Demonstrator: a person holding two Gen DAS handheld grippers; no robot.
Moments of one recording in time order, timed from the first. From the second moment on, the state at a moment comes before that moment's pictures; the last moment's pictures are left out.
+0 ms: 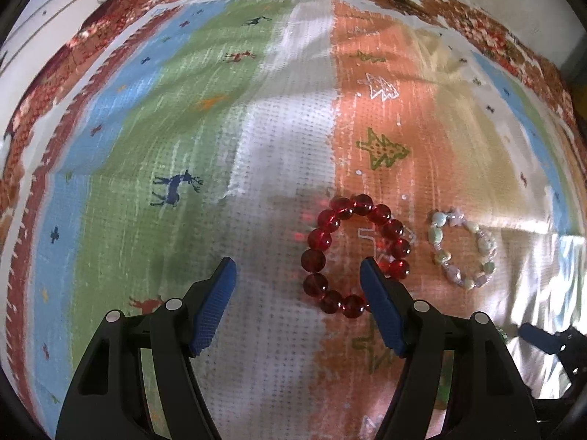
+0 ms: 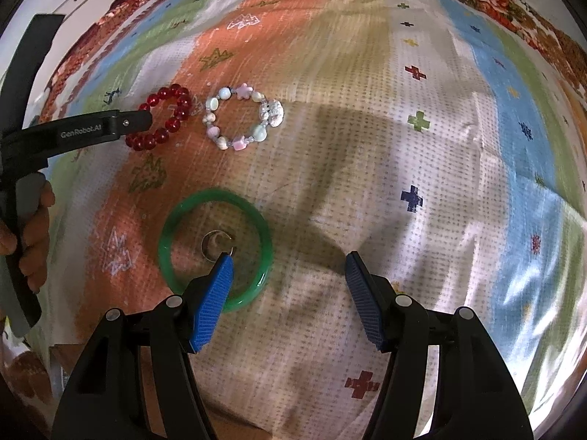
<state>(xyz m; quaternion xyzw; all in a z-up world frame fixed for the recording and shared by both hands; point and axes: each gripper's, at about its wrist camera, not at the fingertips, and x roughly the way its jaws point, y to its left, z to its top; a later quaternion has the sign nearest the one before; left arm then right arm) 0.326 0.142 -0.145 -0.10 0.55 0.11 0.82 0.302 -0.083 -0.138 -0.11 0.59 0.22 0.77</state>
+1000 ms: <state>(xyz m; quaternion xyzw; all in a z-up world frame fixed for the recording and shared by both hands) 0.311 0.115 -0.101 -0.10 0.52 0.05 0.85 0.297 -0.115 -0.095 -0.12 0.53 0.18 0.82</state>
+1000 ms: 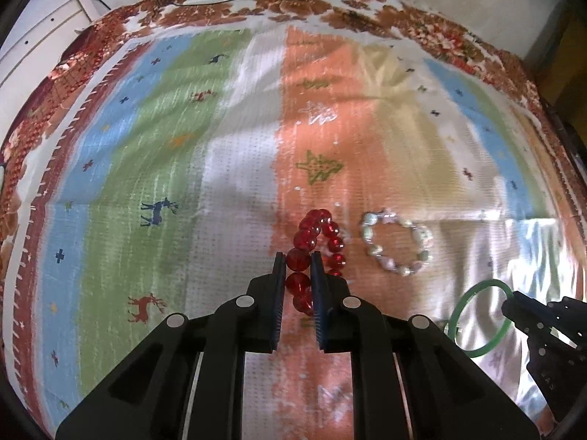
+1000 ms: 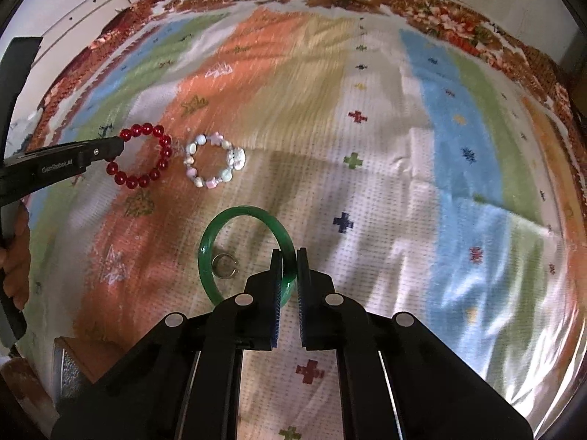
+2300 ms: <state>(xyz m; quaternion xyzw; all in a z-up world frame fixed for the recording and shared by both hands) 0.218 0.066 -0.017 -0.09 0.46 0.01 0.88 0.224 -0.132 -0.027 -0.09 0.46 0.21 0.86</state>
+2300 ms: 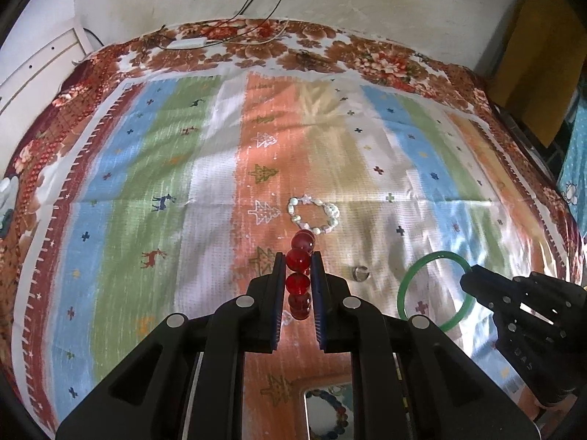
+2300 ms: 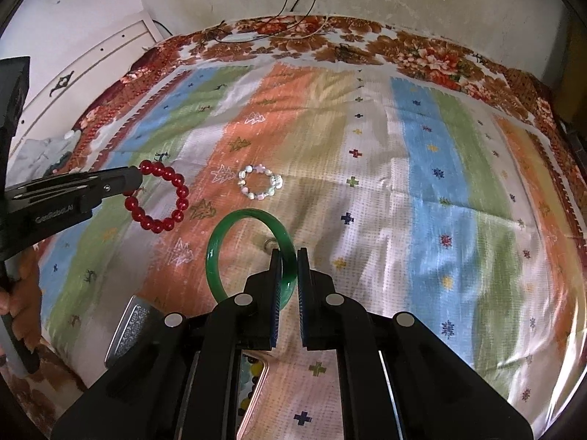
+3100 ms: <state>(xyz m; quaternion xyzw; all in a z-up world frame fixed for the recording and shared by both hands) 0.151 0.033 0.015 -0.07 0.42 -0.04 0.91 0.173 -0.140 -0.003 -0.08 0.43 0.23 0.87</state>
